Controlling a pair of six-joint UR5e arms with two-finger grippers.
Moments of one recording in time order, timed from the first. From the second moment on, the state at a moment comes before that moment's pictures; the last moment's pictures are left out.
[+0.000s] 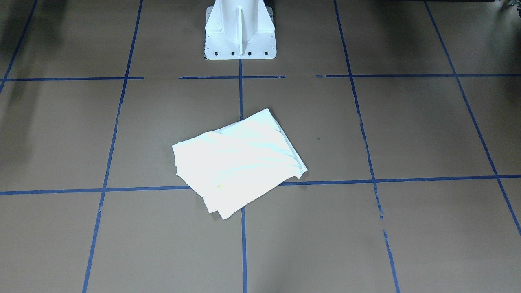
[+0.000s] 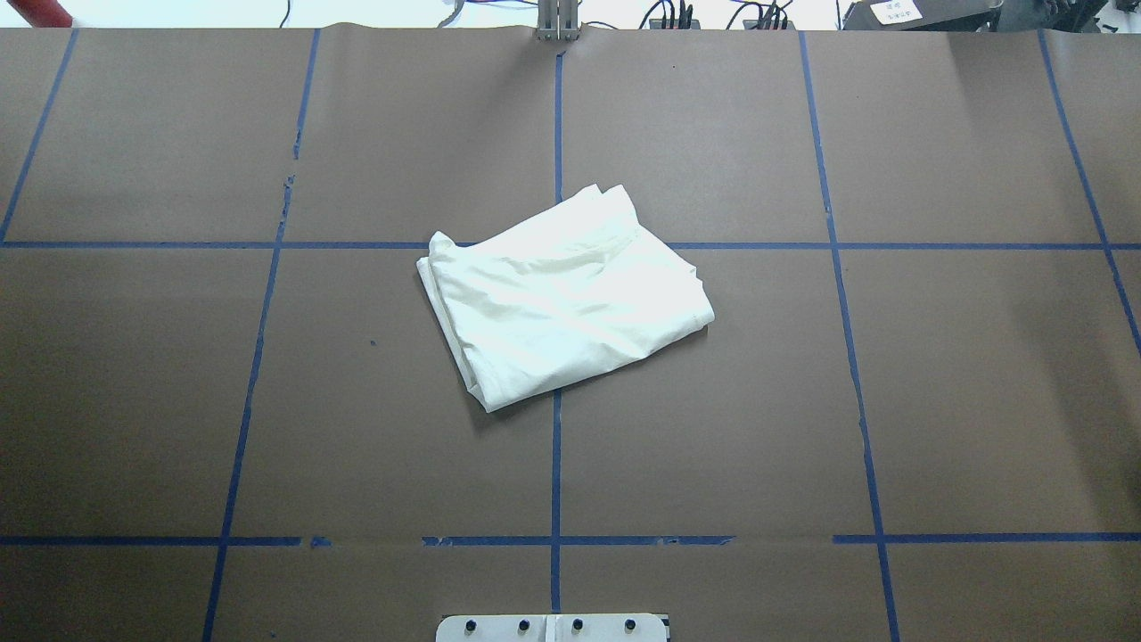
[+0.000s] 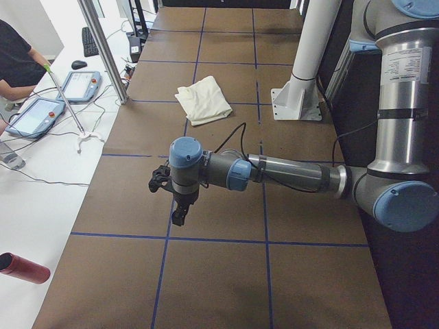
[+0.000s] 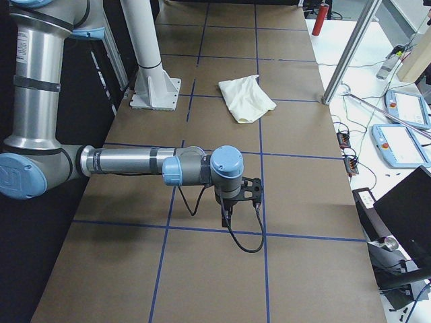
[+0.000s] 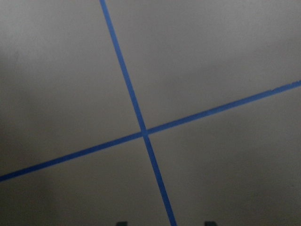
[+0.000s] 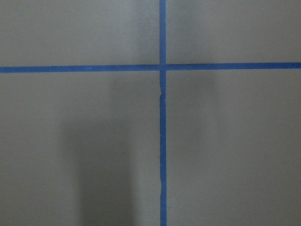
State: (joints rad) left arm -1.52 -1.51 -1.76 -1.65 -2.30 0.12; right arm 1.56 -1.73 1.79 -1.57 2.35 0.07
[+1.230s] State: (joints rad) left arm -1.53 -1.43 -1.88 -1.48 -2.28 0.11; right arm 1.54 -1.72 1.74 -1.57 2.37 0.08
